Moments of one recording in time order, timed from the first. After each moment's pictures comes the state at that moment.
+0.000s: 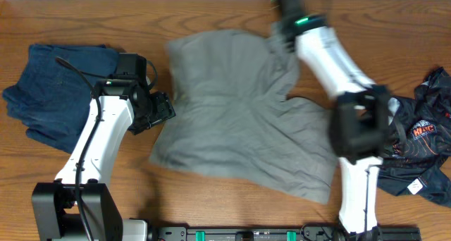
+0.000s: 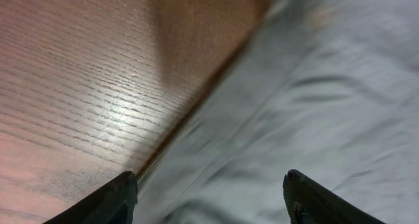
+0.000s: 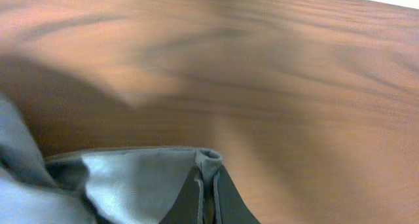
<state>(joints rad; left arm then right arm) -0.04 1.56 1.12 -0.94 0.12 -0.45 0.21 2.24 1.99 -0.73 0.30 0.14</state>
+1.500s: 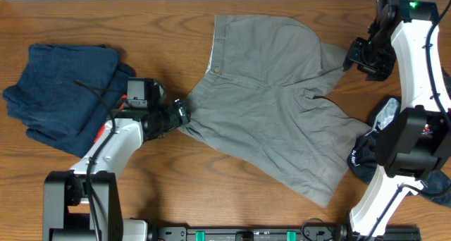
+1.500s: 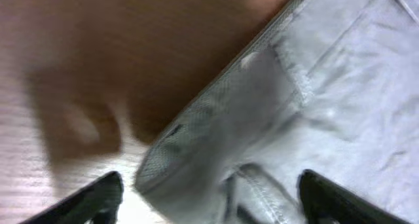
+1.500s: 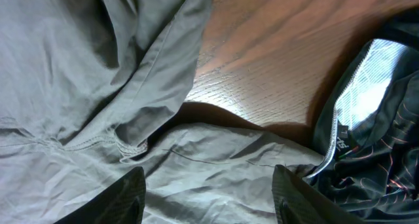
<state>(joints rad) -0.06 1.56 0.79 -0.39 0.31 -0.46 -0.11 2.09 2.00 -1.42 -0.05 0.35</state>
